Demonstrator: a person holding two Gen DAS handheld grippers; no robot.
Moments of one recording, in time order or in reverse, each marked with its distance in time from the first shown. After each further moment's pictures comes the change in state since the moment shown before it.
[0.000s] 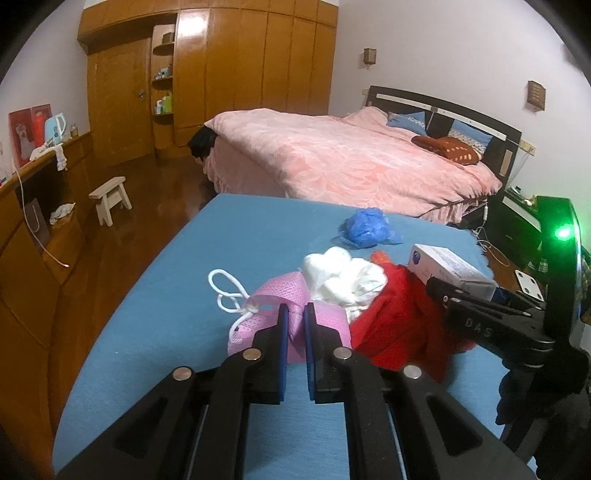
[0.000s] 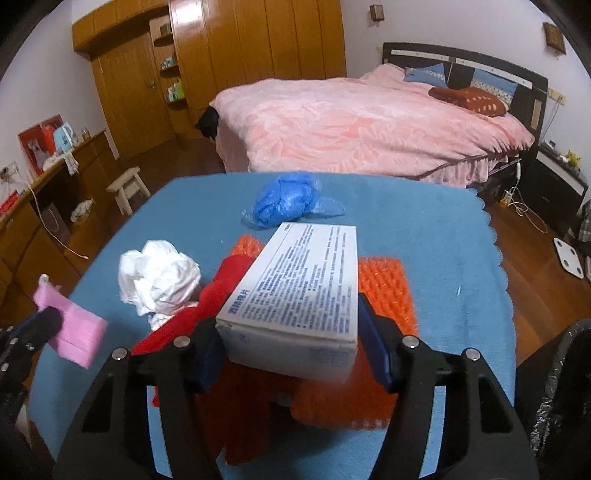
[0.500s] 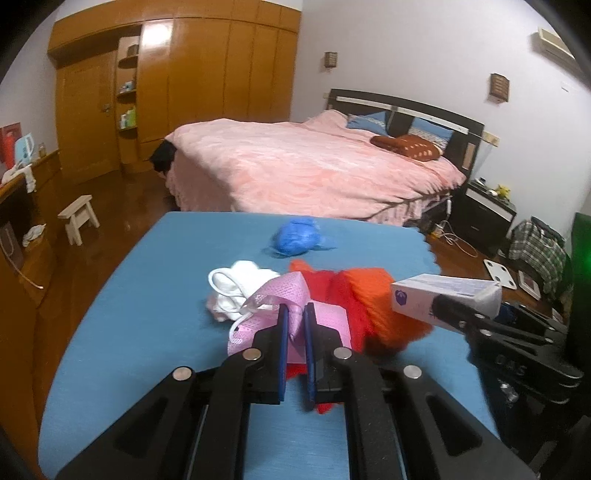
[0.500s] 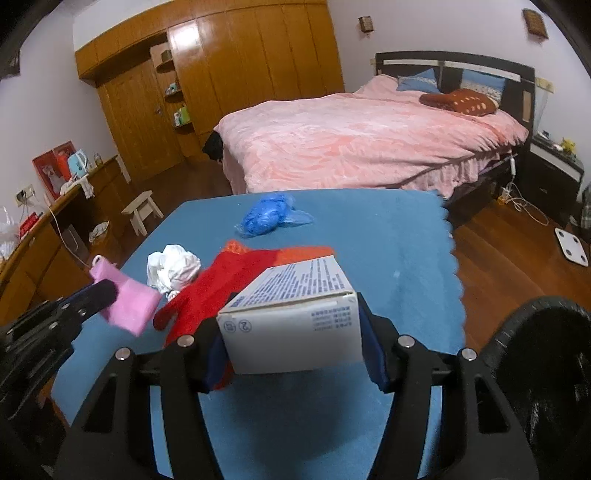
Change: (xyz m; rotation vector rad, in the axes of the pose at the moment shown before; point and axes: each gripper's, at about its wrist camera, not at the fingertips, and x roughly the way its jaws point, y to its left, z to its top) left arm -0.019 -0.071 0.007 0.076 -0.018 -0.124; right arm -0.084 -0.060 -0.025 0.065 -0.060 0.049
